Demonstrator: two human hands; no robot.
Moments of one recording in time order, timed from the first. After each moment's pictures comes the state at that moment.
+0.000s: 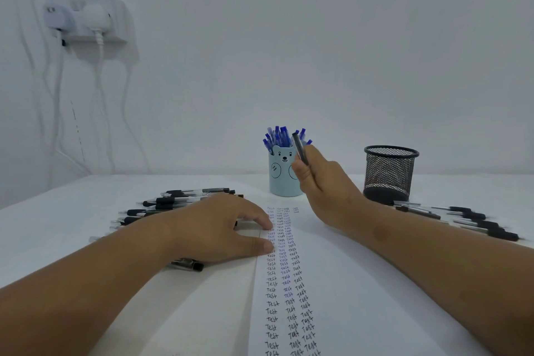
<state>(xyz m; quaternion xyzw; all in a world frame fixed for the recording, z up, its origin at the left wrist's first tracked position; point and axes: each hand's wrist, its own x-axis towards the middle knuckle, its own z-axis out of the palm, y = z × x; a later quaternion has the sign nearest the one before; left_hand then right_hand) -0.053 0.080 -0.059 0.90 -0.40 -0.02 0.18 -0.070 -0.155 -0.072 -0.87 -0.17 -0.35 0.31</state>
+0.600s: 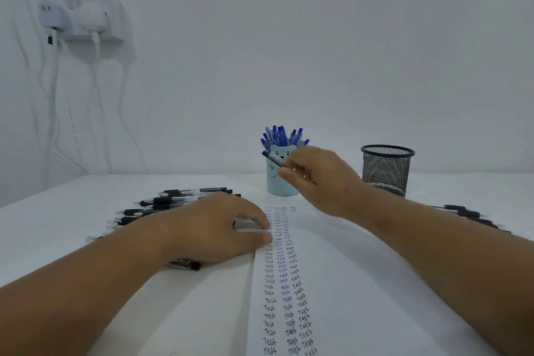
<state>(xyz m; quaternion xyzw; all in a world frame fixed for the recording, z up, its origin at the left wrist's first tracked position) -0.054 0.079 -0.060 0.90 -0.40 -0.01 0.19 -0.068 -0.159 -0.051 -0.90 -0.19 -0.34 0.18</state>
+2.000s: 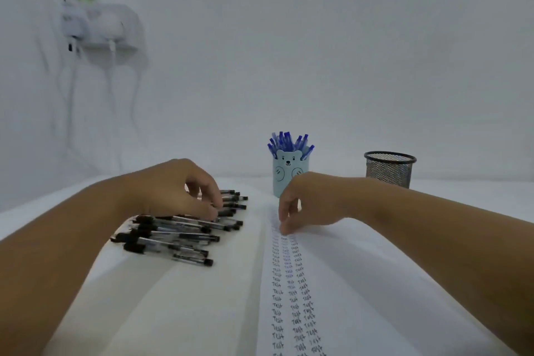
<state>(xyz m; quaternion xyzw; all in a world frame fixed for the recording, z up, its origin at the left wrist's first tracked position) -0.038 0.136 -0.013 0.90 -0.37 0.00 0.24 -0.088 -0.137 -0.027 -0.99 -0.15 -0.01 0.06</state>
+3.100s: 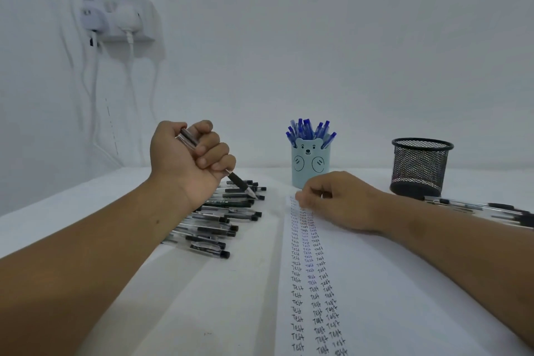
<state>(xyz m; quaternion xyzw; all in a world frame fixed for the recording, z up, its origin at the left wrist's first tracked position) -0.046 0.100 -0.019 0.36 -0.19 -0.04 0.91 -0.069 -0.156 -0.076 -0.93 -0.16 -0.13 0.29</state>
